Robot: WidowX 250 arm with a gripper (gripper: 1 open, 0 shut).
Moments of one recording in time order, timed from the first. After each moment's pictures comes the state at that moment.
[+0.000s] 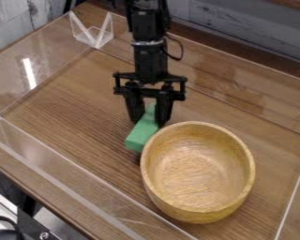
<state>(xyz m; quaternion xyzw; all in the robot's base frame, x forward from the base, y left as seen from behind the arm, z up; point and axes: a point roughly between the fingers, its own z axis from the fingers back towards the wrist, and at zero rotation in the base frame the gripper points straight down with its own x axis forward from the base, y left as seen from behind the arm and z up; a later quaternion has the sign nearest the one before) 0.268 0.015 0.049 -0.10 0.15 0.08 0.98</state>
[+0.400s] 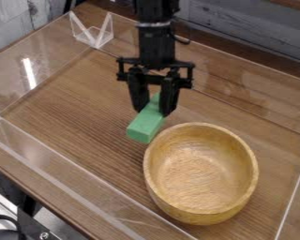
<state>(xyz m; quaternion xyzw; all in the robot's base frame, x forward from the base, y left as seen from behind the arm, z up) 0.264 0.001 0.081 -0.10 0.15 0.05 0.98</state>
